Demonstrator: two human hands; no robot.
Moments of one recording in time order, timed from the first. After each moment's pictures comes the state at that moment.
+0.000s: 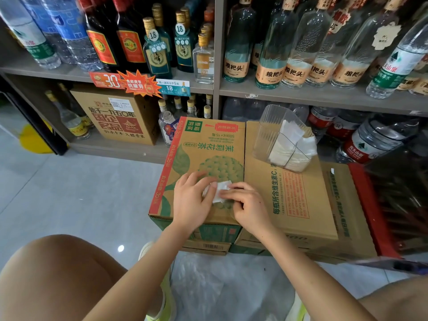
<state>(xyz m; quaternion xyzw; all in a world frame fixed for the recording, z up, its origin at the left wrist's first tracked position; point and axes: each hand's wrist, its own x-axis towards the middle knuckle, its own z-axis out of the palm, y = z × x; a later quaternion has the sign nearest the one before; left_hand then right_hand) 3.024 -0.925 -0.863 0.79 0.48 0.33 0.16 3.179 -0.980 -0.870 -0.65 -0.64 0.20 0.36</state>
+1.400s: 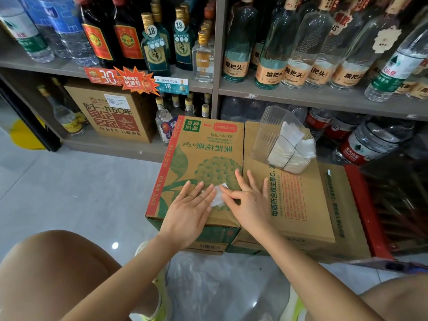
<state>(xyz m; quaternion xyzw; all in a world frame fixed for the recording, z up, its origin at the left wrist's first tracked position) 2.996 -0.932 -0.883 0.93 0.35 0.10 -0.01 3.181 -0.972 -0.864 -0.75 -0.64 0.11 0.13</state>
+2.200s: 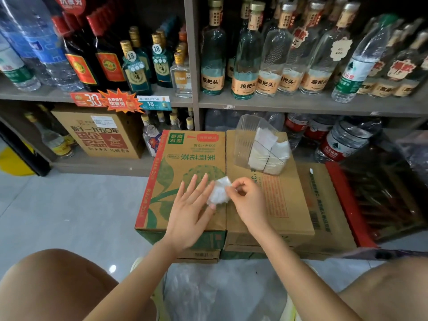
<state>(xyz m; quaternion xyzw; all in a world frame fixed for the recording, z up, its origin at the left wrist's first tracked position) 3.031 -0.942 -0.847 0.89 0.36 0.22 0.18 3.190 -0.989 -0.818 -0.74 -0.43 0.26 0.46</state>
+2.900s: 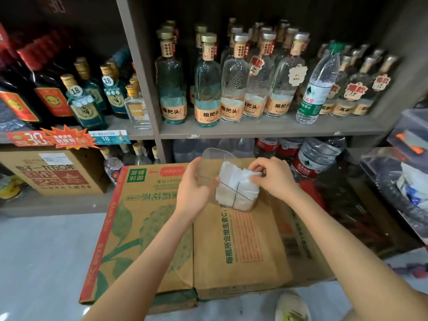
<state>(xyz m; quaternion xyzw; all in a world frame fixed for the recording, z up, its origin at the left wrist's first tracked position) 3.175 -0.867 -0.777 0.65 0.46 0.34 0.50 3.378 -0.925 -0.773 -0.79 -0.56 0.09 0.24</state>
